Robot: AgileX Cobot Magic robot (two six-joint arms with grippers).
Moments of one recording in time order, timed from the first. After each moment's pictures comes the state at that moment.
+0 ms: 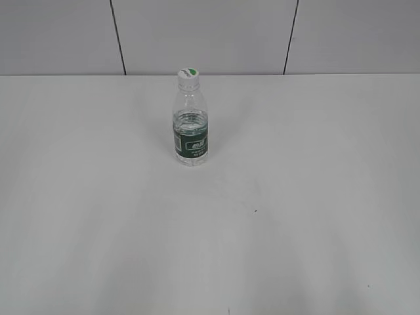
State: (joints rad) left arm -0.03 -0.01 -0.52 0.01 1.07 0.01; right arm 0.06 -0.01 -0.52 0.00 1.09 -0.10
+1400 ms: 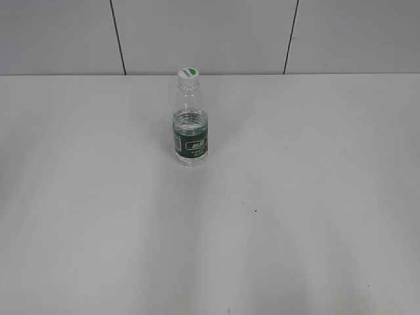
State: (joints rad) left arm -0.03 0.76 -0.71 0.01 0.07 0.08; right arm 0.06 -0.01 -0.52 0.00 1.09 -0.10
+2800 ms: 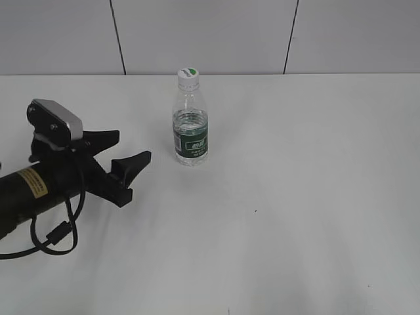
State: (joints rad) left arm -0.27 1.99 -0.47 0.46 -1.20 -0.04; right arm 0.06 -0.01 -0.52 0.00 1.09 -0.10
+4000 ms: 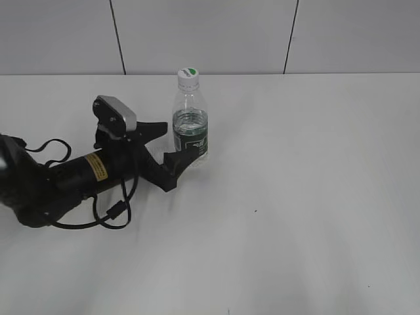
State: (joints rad) left arm -0.33 2.25 -0.82 0.59 -1.21 -0.16; right arm 0.06 -0.01 -0.52 0.00 1.09 -0.10
